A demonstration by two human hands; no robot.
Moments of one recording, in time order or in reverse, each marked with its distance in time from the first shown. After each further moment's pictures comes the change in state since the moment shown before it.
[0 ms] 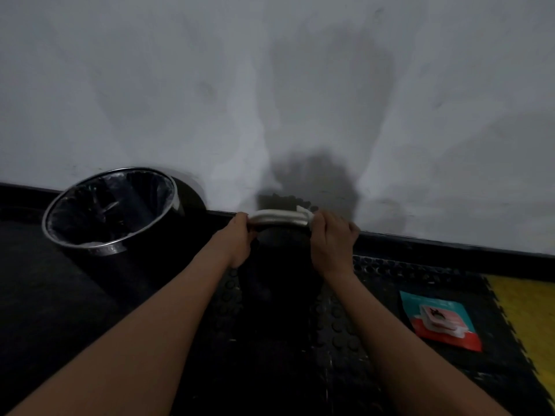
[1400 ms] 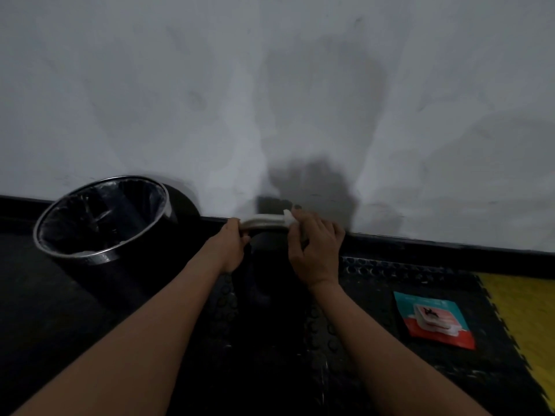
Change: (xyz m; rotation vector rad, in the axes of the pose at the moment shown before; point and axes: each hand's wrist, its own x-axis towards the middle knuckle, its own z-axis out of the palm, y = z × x) left_hand -0.001 0.005 0.001 -0.008 0.004 -0.017; right_hand -0.014 -0.004 0.007 0.059 0.151 -0.159
